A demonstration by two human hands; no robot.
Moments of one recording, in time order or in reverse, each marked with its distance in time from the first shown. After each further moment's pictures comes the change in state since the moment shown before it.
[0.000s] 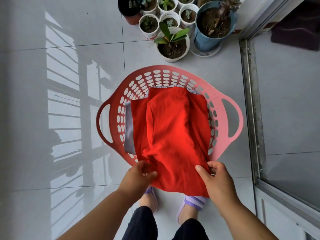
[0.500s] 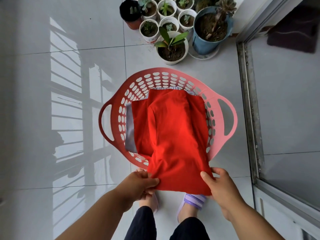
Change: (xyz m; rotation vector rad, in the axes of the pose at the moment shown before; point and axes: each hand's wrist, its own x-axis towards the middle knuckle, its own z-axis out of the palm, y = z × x) left_hand -0.026 0.004 -0.008 -0.383 -0.304 -0.262; right_hand -0.005 0.027 -0.014 0.183 -0.156 0.170
